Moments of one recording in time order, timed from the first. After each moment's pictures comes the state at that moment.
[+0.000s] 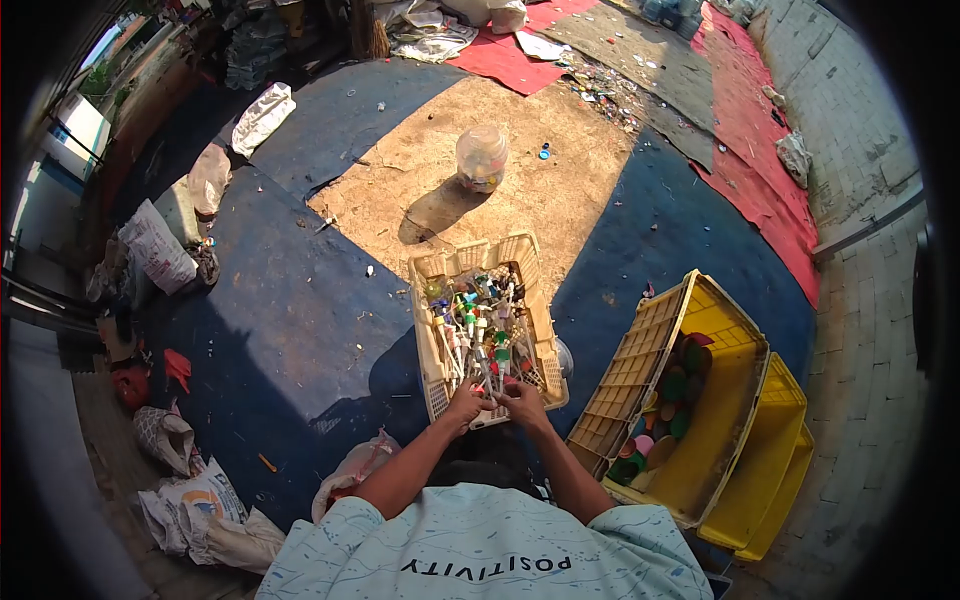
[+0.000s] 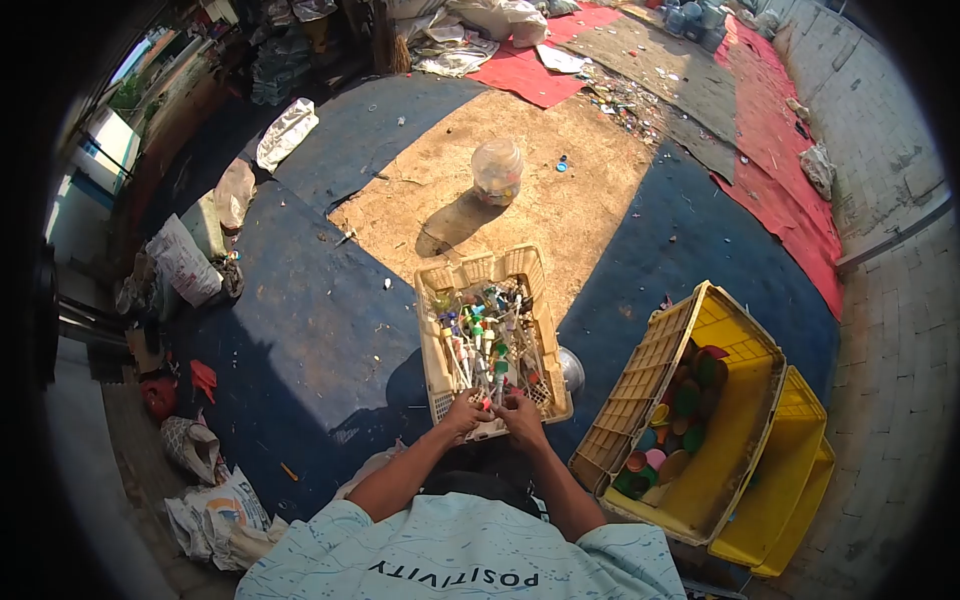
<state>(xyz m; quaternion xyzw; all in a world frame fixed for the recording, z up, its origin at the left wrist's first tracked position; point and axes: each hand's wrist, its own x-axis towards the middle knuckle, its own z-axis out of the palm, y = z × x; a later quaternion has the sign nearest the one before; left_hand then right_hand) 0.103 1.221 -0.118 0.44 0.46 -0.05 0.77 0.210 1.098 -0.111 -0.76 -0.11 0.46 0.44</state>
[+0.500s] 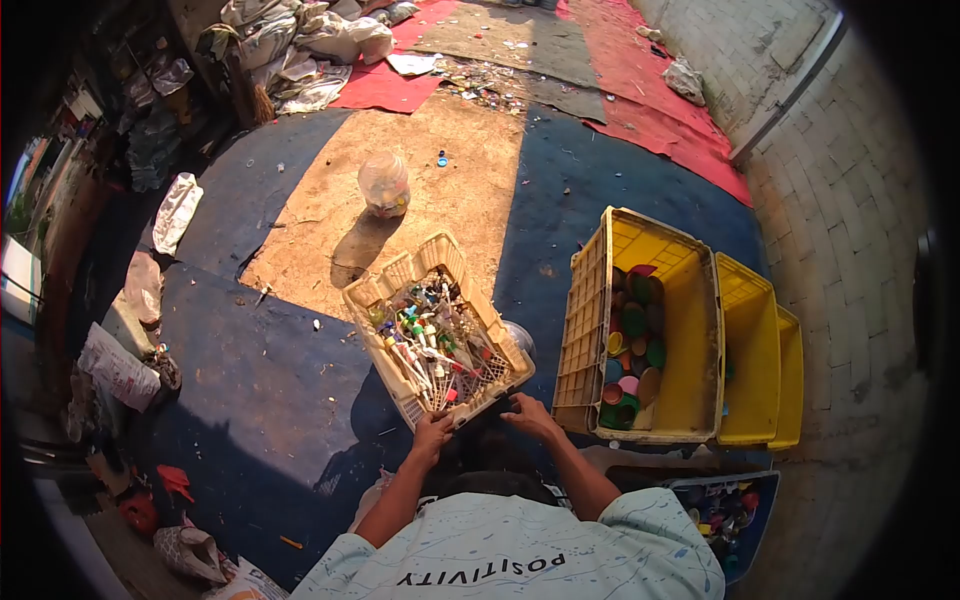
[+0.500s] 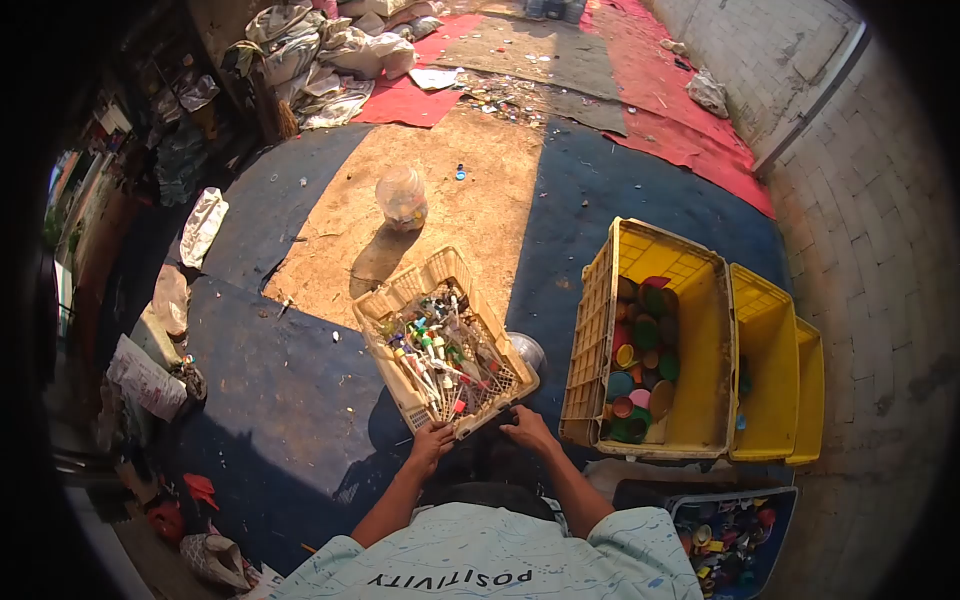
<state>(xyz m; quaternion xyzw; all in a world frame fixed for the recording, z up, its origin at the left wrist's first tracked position) 0.029 1.208 -0.143 0.42 0.45 -0.10 0.78 0.173 1.002 -0.090 -0.85 -0.11 0.41 0.30</state>
